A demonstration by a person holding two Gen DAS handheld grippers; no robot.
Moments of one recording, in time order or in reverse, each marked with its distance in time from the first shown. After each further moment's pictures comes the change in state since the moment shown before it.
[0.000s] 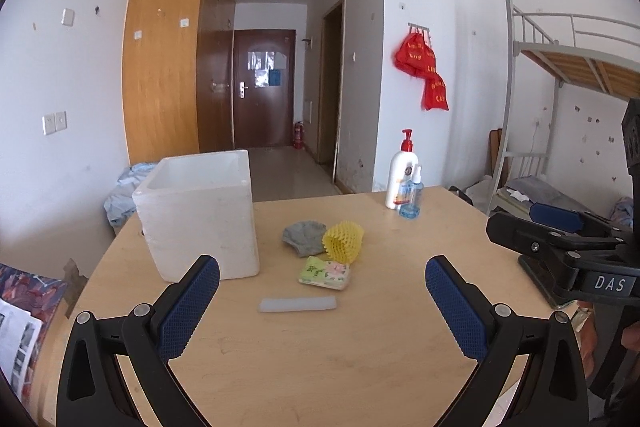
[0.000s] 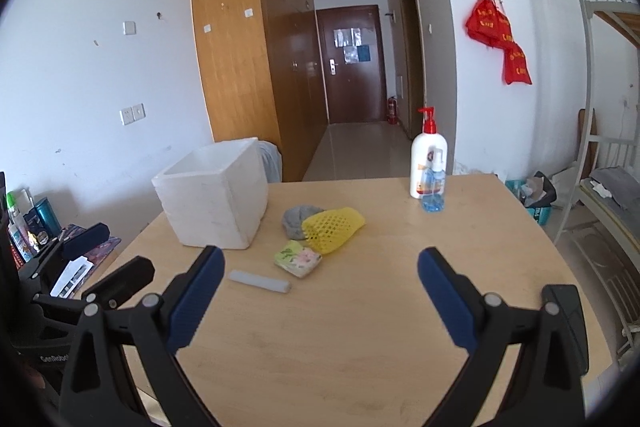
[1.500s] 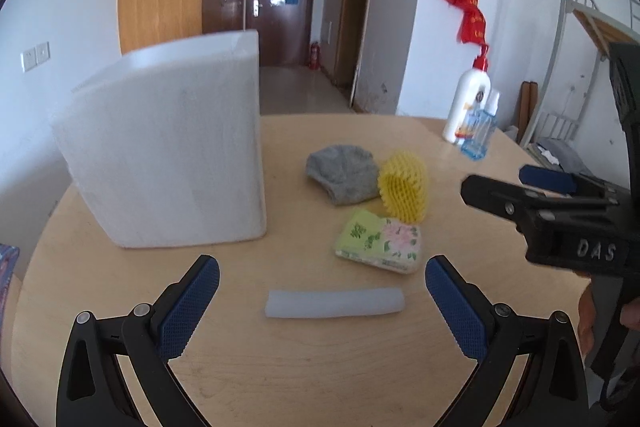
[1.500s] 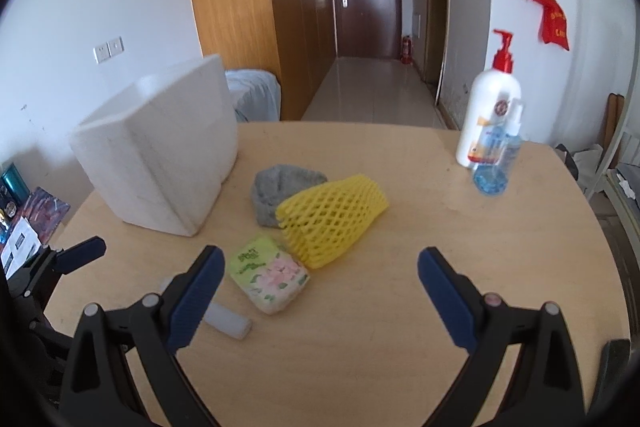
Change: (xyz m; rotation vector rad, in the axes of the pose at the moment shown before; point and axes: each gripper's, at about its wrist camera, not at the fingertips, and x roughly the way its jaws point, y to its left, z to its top) left arm 0.173 0.050 -0.032 -0.073 0.313 0.018; right arm 0.176 -0.006 0.012 -0.057 0.261 0.008
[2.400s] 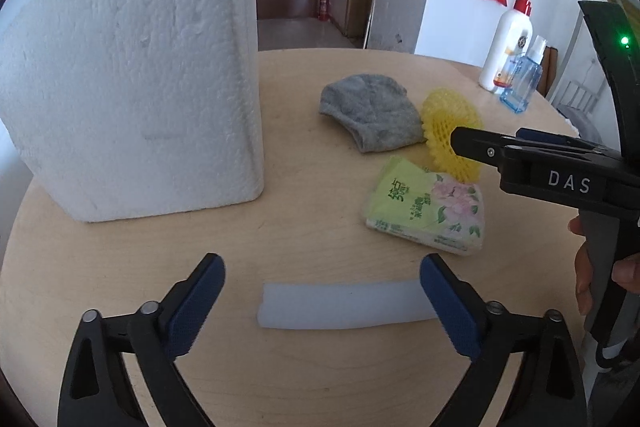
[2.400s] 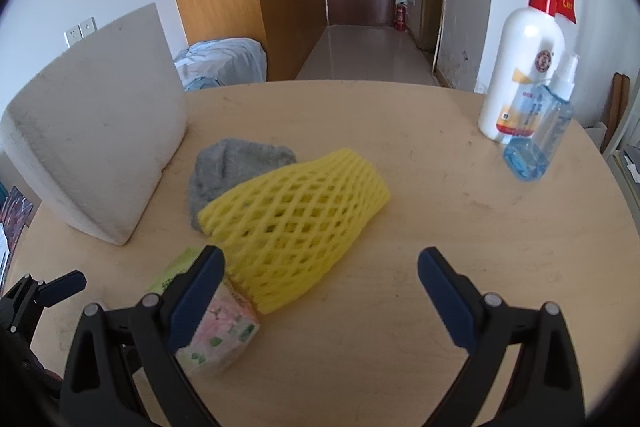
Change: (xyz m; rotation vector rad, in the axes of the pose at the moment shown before) left arm 0.070 0.010 -0.009 -0.011 0.182 0.052; right arm 0.093 -0.022 0.007 0.023 0.134 -0.019
